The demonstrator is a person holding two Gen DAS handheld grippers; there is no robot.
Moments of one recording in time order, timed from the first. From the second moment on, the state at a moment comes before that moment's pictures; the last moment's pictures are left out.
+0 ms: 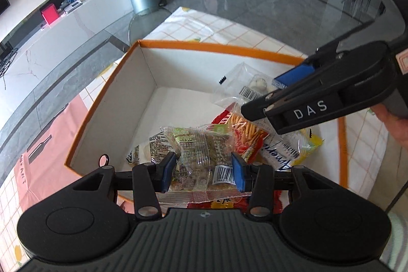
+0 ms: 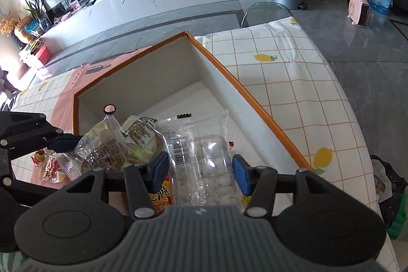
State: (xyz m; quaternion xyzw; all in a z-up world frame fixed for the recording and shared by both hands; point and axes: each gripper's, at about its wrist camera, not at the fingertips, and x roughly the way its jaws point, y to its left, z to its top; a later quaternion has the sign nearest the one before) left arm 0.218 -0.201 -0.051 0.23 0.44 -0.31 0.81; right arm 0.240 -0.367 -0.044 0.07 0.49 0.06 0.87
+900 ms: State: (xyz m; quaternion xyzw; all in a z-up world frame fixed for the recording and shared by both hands) left arm 0.244 -0.225 -0.101 0.30 0.49 -0.29 0.76; right arm 0.273 -0.348 -0.079 0.01 0.54 0.03 0.84
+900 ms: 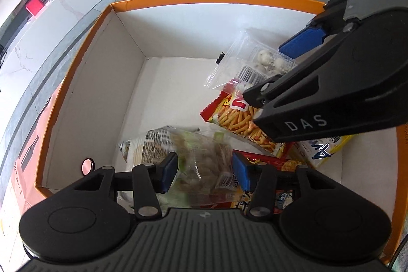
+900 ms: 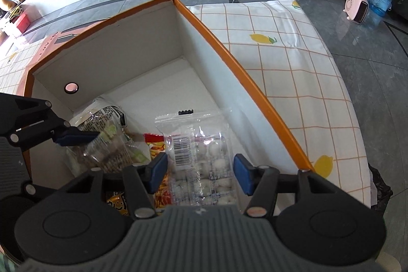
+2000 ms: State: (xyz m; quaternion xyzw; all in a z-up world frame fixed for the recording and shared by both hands) left arm 0.103 -0.054 0.021 0.13 0.36 -0.14 0.91; right arm 0.113 -0.243 0.004 0.10 0.37 0.07 0.92
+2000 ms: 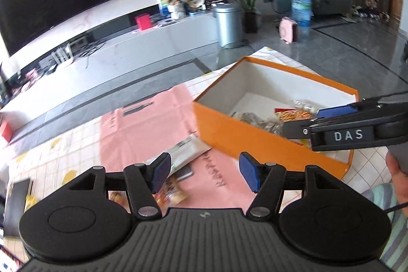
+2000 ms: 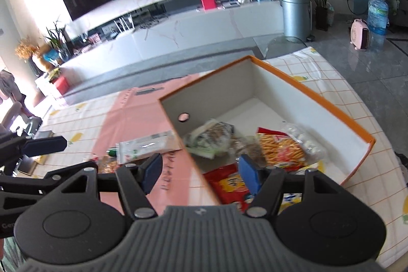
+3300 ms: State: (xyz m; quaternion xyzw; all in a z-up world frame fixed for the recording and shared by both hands) left arm 0.126 0.097 -0.057 -0.01 0.40 -0.06 0.91; right arm 0.123 -0.102 -0.098 0.04 0.41 0.08 0.91
